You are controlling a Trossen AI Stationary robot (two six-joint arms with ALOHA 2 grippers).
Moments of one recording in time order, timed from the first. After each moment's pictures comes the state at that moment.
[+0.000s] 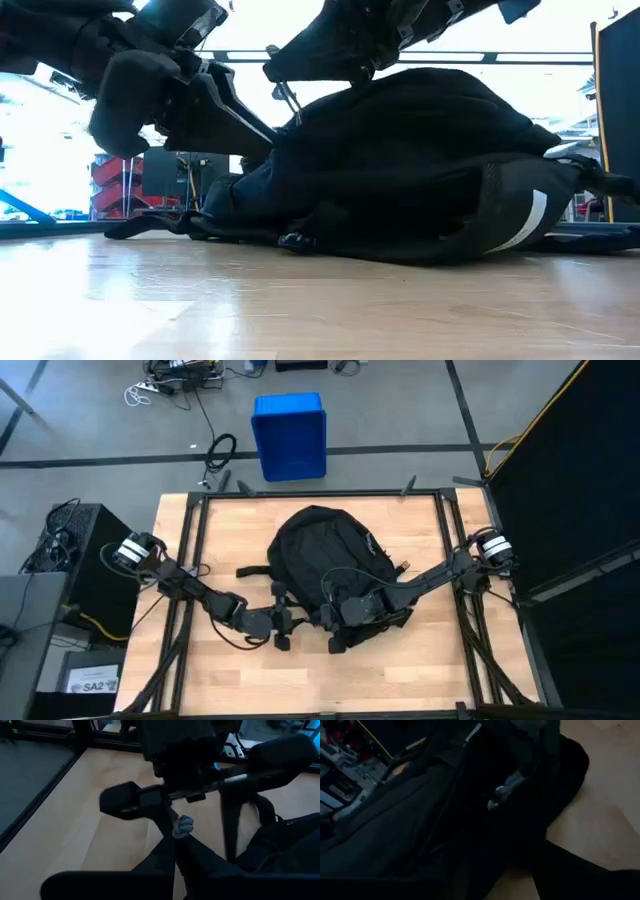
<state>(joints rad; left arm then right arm) -0.47 1.61 0.63 0.48 -0.68 0.11 0.35 1.80 1.09 0.28 0.29 0.05</state>
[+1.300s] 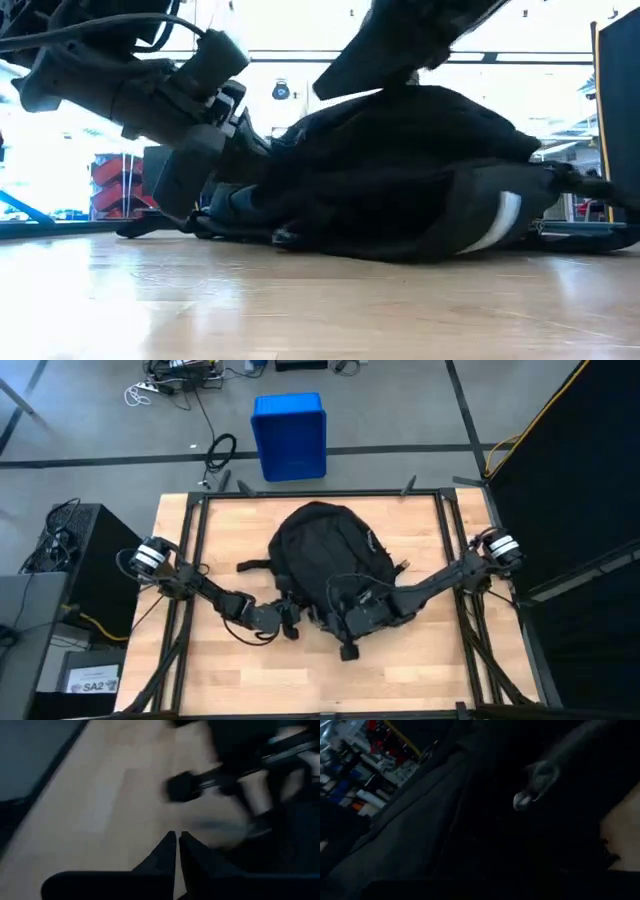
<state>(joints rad) -0.40 1.74 0.63 0.59 -0.81 0.26 0.45 1.75 1.09 0.00 0.27 0.14</state>
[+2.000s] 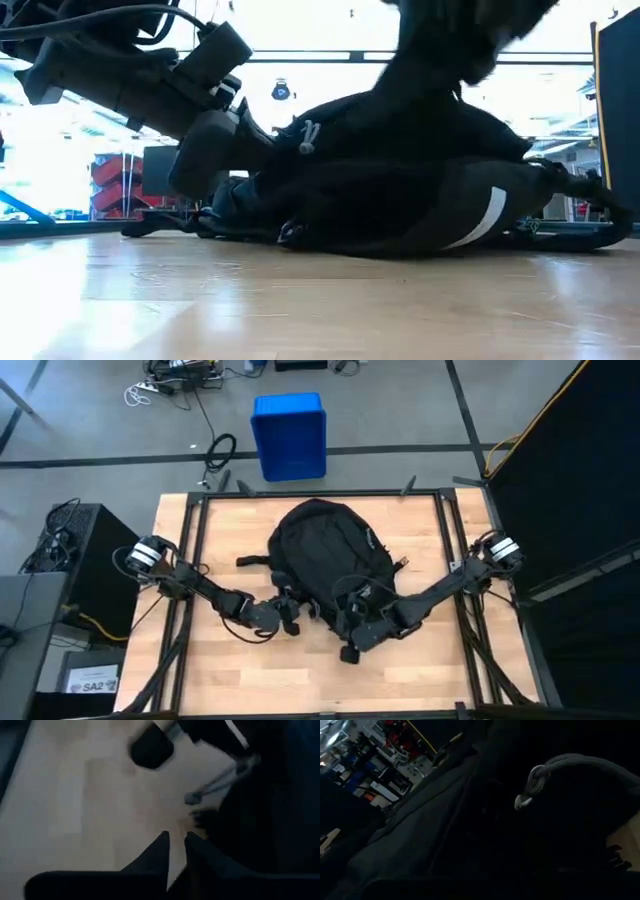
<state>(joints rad) -0.41 1.71 0.63 0.62 -0.84 0.23 0.48 1.76 1.04 -0.03 0.50 0.49</state>
